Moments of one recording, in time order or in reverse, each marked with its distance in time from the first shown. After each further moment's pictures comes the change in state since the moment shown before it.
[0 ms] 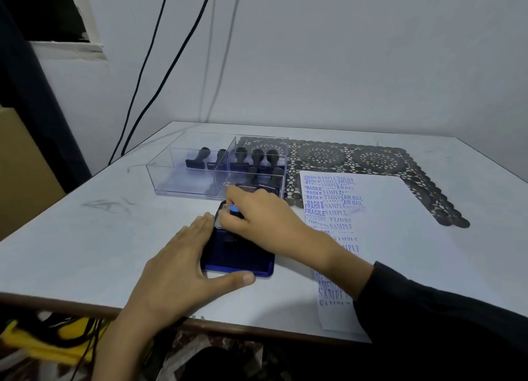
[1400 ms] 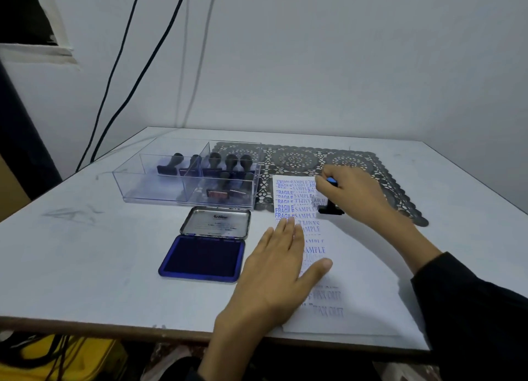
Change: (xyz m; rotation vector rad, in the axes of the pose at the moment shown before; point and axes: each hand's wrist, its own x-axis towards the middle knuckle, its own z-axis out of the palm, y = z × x) left_hand 0.029 0.125 0.078 0.107 -0.173 0.335; right_hand -0.058 0.143 -0.072 -0.168 0.274 0.399
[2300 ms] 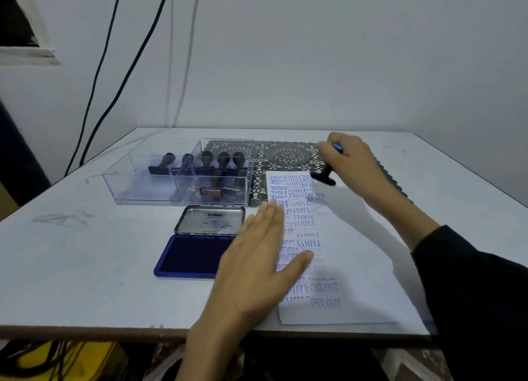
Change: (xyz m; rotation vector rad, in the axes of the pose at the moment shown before) left_hand -0.019 -0.011 -0.016 -0.068 0.212 0.041; right_hand 0.008 -0.016 -0.026 0.449 0.113 0.107
